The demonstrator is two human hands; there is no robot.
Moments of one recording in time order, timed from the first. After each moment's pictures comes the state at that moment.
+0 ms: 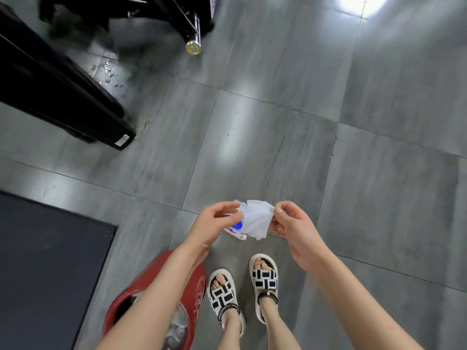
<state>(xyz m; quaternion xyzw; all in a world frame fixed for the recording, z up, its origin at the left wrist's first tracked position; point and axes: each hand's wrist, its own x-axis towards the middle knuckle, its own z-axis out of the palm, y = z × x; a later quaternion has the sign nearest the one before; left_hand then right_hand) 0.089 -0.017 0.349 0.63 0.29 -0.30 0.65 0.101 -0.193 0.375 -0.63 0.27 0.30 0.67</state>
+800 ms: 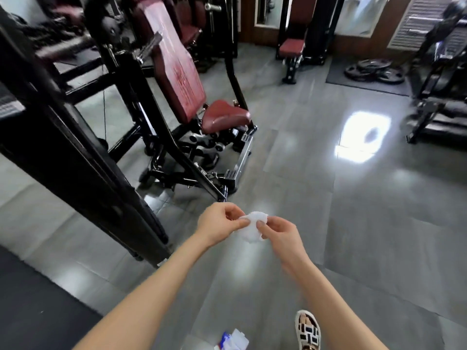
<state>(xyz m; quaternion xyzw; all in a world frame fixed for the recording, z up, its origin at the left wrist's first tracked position) 0.272 -0.015 0.782 0.88 0.10 -0.07 0.46 0.269 -0.182 0.776 -0.70 0.04 0.18 0.69</state>
